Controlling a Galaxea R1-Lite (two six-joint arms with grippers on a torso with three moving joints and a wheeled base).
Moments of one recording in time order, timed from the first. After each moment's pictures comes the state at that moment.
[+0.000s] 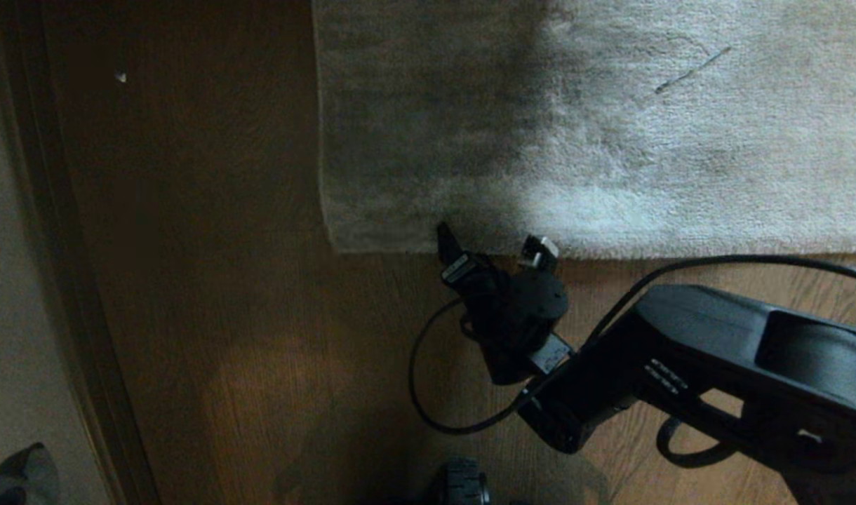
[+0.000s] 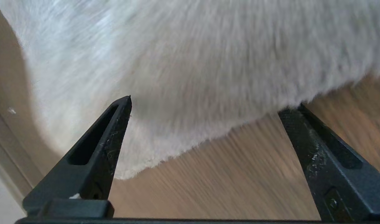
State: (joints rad) left arm 0.00 0.00 0.00 0.00 -0.02 -0.01; right arm 0.72 2.38 -1.18 -1.52 -0.50 0.66
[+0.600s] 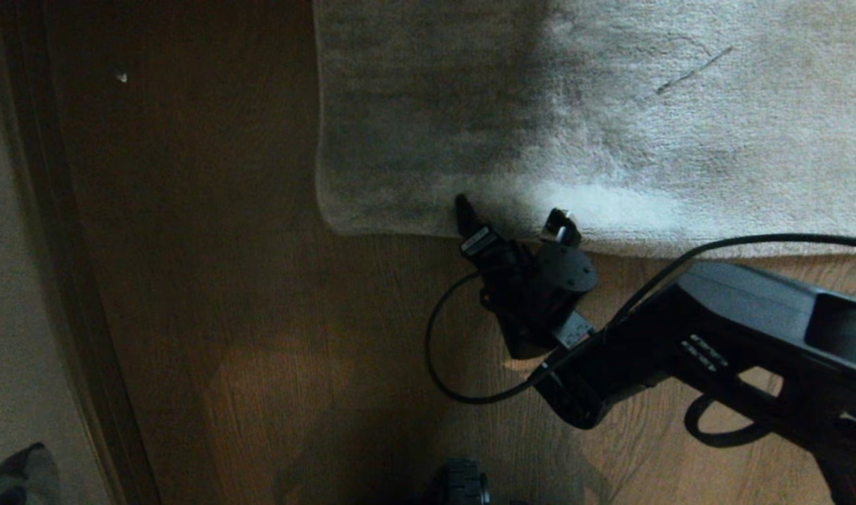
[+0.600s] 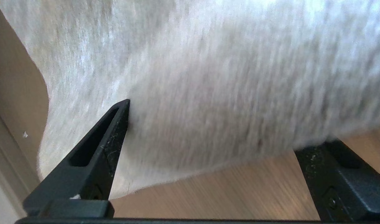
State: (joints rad) left arm 0.00 0.00 0.00 0.00 -0.02 -0.01; right arm 0.67 2.31 -1.19 -1.52 -0.48 0.64
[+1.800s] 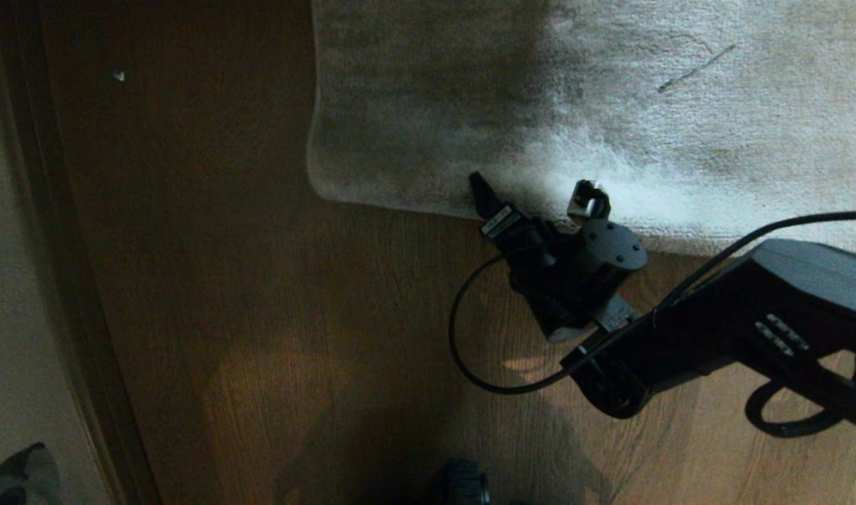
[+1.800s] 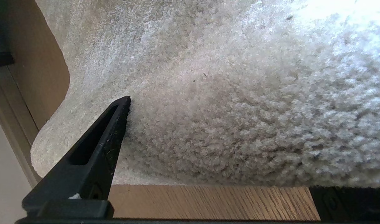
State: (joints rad) left arm 0.00 0.00 0.00 0.00 -0.02 -0.01; right arm 0.66 2.19 -1.10 -1.52 -0.33 0.58
